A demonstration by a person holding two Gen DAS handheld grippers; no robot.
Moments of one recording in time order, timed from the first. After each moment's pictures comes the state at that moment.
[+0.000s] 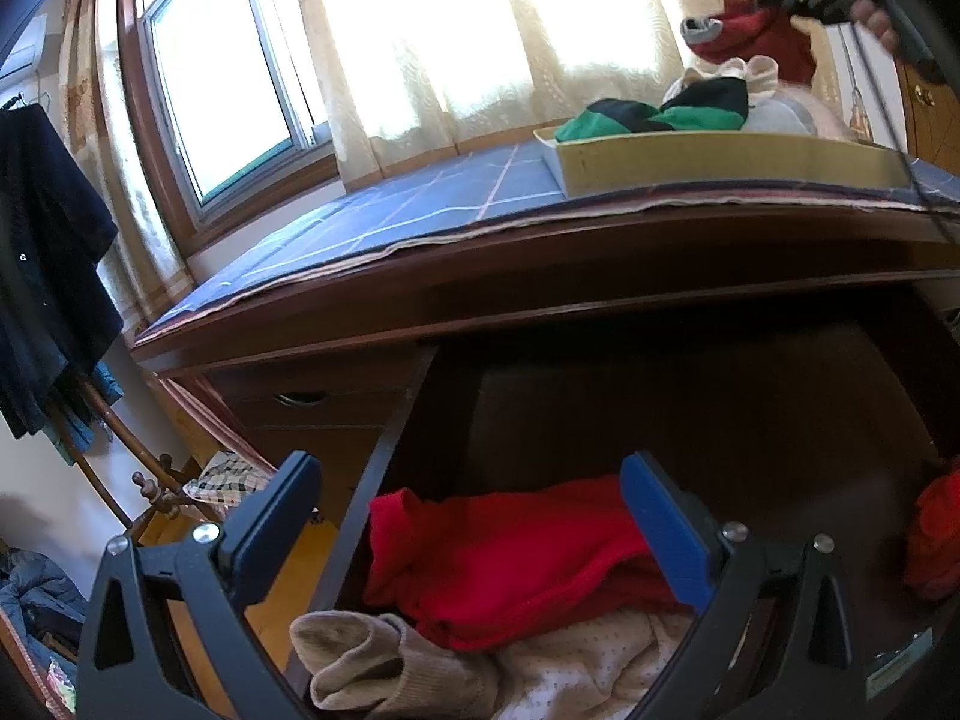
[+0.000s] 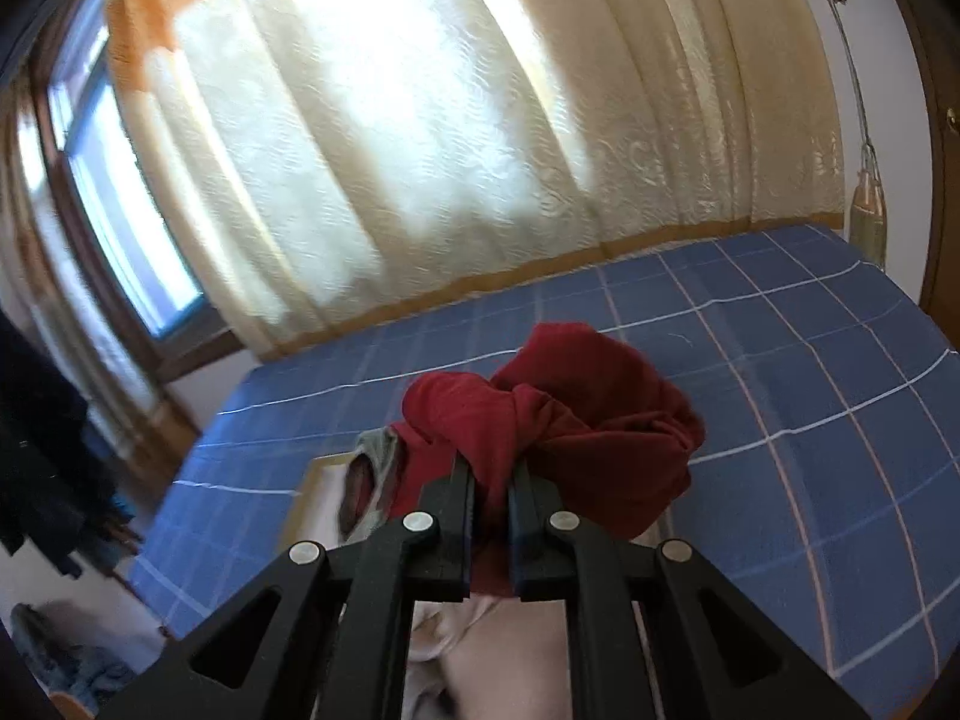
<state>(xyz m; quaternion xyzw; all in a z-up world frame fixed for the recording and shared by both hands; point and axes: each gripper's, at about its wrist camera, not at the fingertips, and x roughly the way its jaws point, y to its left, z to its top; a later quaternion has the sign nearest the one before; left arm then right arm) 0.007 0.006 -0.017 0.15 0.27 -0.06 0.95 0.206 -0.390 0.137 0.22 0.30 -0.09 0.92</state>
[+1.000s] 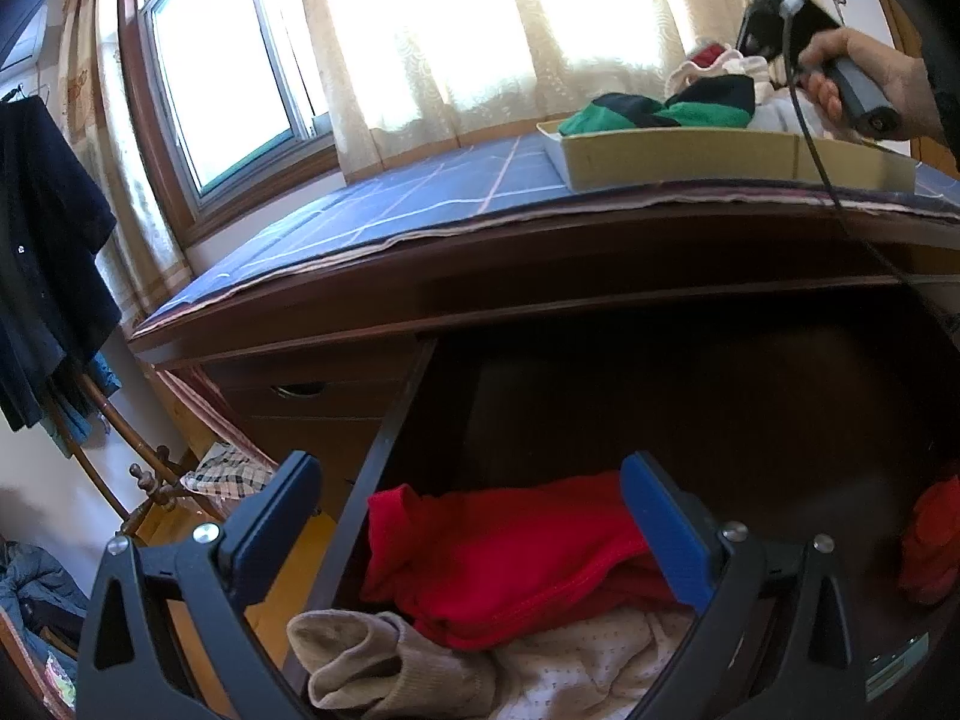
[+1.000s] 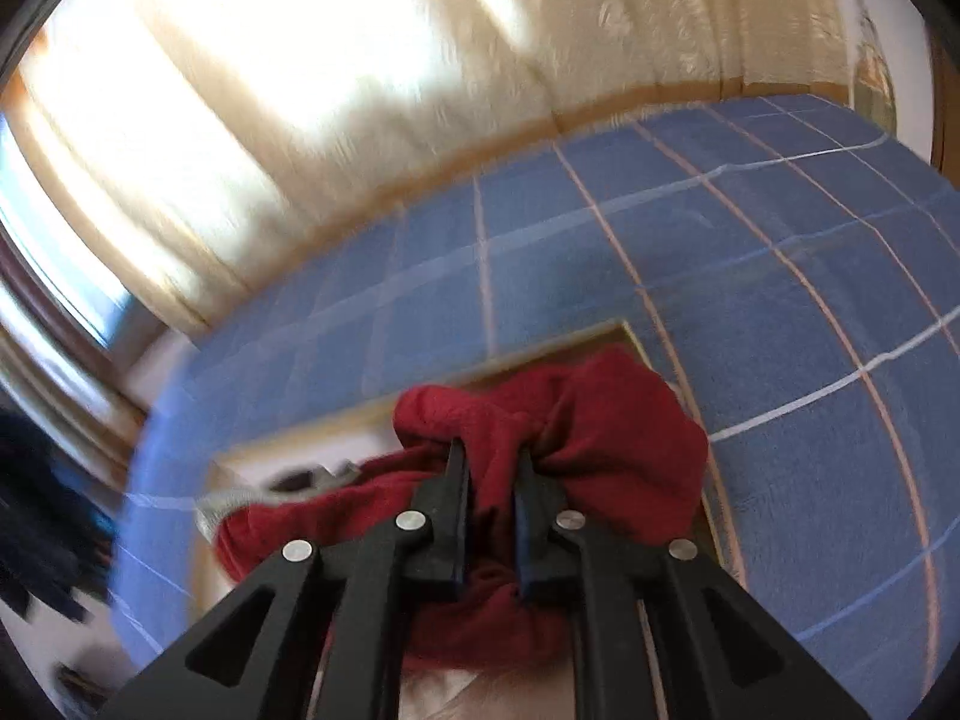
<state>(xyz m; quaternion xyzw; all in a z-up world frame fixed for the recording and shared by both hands) 0.018 0.005 -0.018 0.15 0.28 -0.06 0.95 0.275 -0.426 0.052 0.31 0.35 -0.10 0.88</state>
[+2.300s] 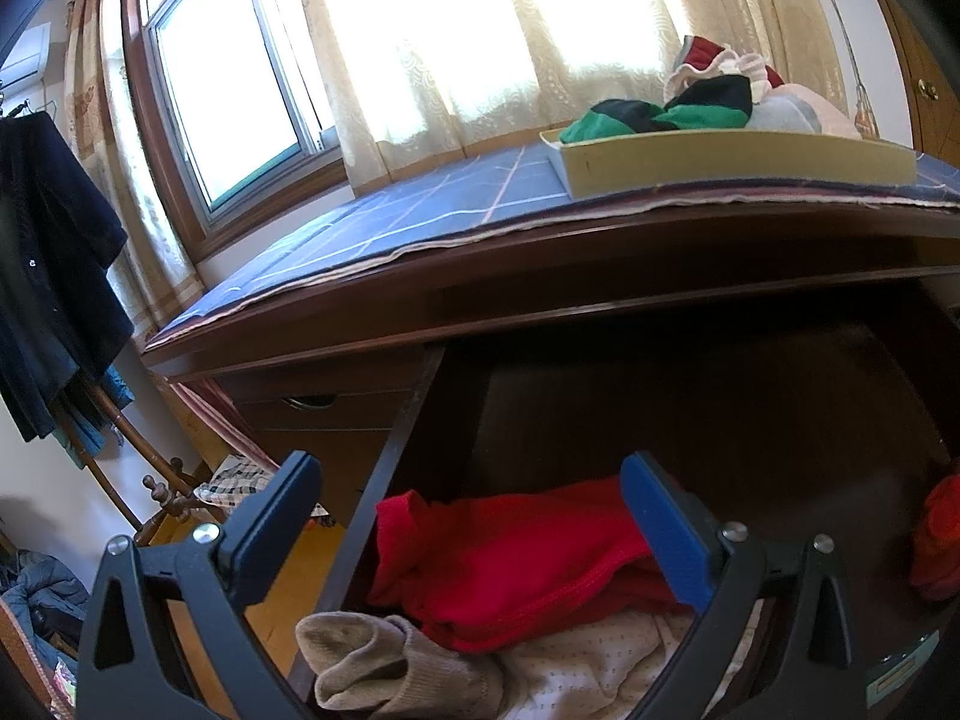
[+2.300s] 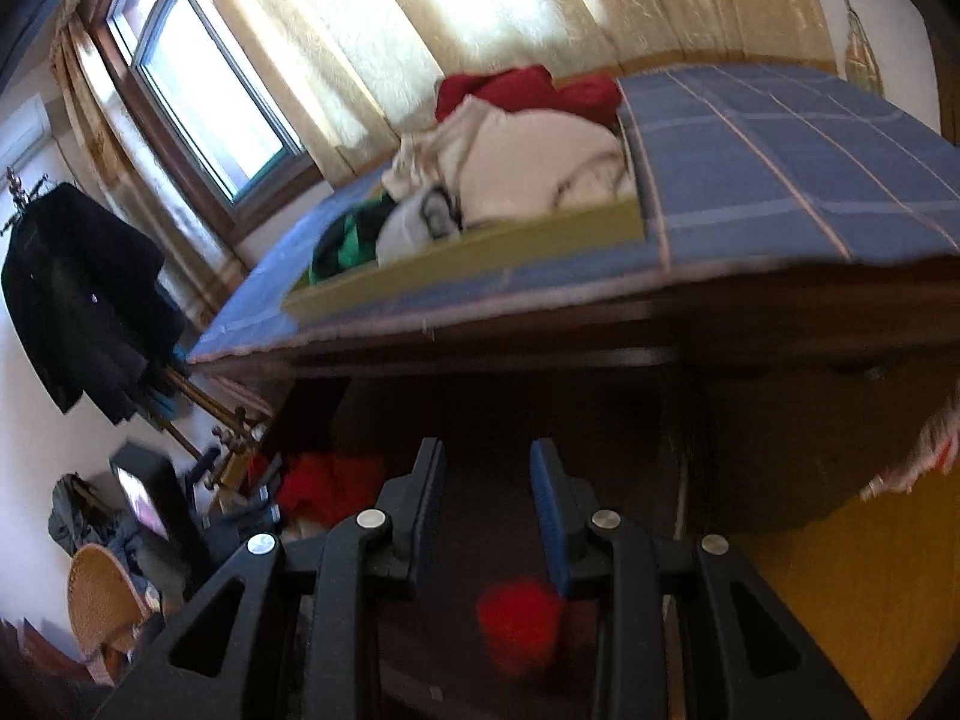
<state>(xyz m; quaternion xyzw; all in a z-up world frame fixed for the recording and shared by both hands) 0.008 -0.004 -0.021 0.16 0.27 -0.05 0.95 -0.034 -0.312 0.019 0.23 0.39 0.03 0.89</state>
